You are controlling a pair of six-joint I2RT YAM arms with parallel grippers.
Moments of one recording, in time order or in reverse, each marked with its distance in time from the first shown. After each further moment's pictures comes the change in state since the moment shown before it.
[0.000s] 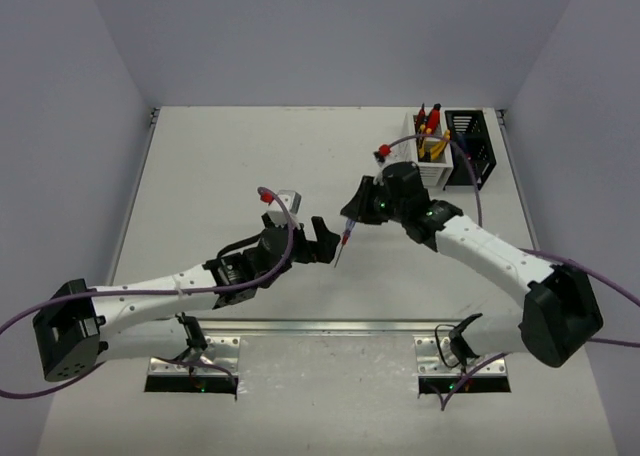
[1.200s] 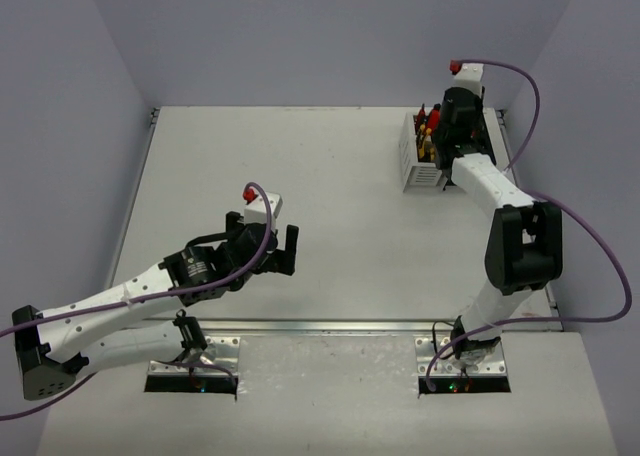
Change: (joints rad) left arm 0.000 -0.193 0.270 -0.863 -0.127 0.103; right arm -0.484 0.390 0.461 0.431 0.927 -0.910
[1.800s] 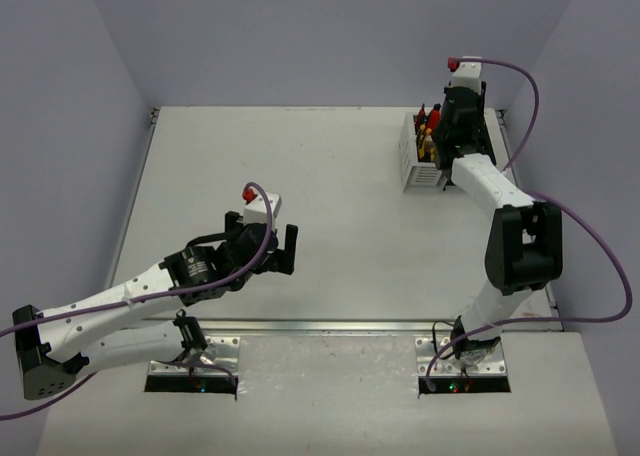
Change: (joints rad) left arm 0.000 0.003 0.000 -0.004 -0.016 -0.002; right arm -0.005 0.002 -0.004 0.076 -0.026 -0.070
